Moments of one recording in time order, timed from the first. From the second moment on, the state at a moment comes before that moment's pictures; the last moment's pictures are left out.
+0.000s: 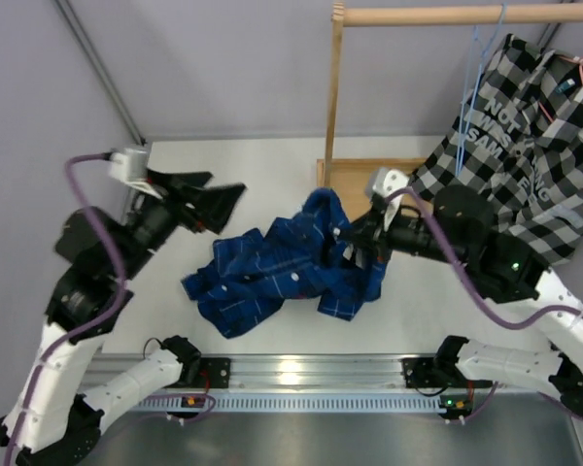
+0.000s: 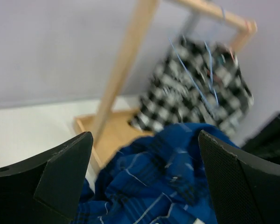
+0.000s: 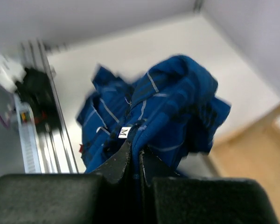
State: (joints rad) left arm -0.58 0.79 1.46 -0.45 -0.07 -0.43; right arm 0.93 1.02 1.49 -0.59 -0.26 -0.12
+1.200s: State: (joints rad) left arm -0.99 1.23 0.84 0.16 0.17 -0.16; right arm 0.93 0.54 0.75 -0.45 -0.14 0.09
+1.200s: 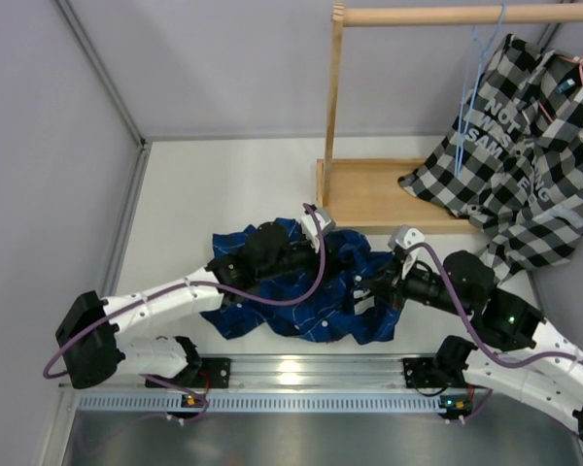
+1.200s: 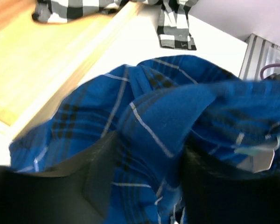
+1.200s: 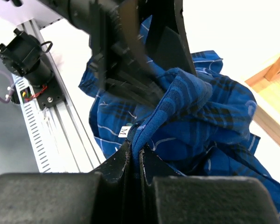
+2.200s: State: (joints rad) left arm -1.20 1.26 1.35 -0.39 -0.64 -0.39; right arm 0.94 0.83 0.97 -0.46 0.44 0.16
